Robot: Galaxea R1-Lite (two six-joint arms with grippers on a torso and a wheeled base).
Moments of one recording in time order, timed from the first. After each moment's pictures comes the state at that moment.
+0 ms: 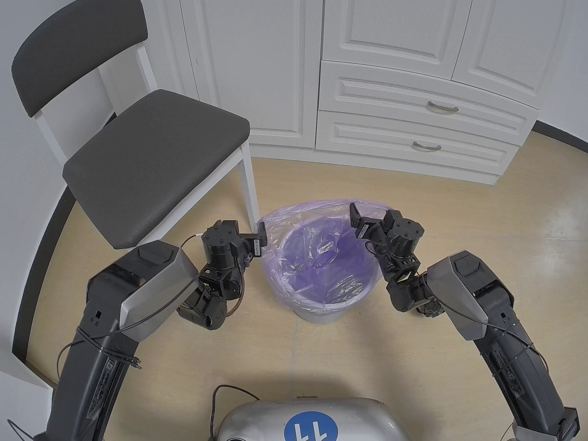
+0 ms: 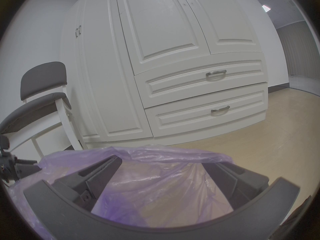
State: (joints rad) left arm -0.40 2.71 -1.49 -1.23 0.36 0.00; right arm 0.32 2.93 -1.95 -1.20 -0.22 0.18
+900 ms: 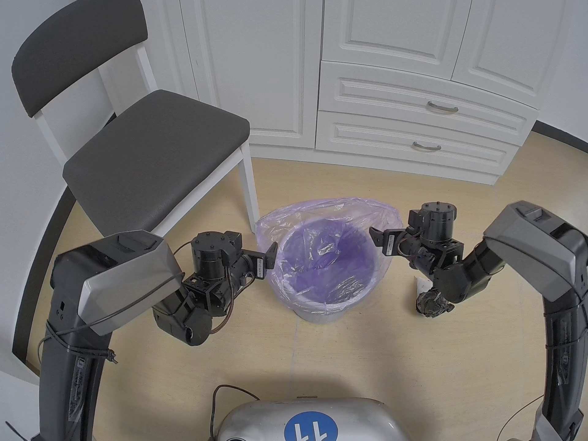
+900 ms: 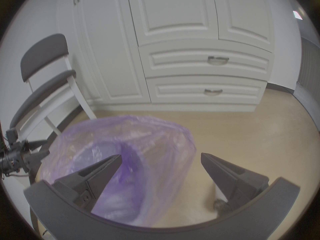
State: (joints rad) left arm -0.43 2.49 -1.11 -1.26 0.16 0.00; right arm 0.31 2.39 -1.21 -0.94 -0.16 0.13
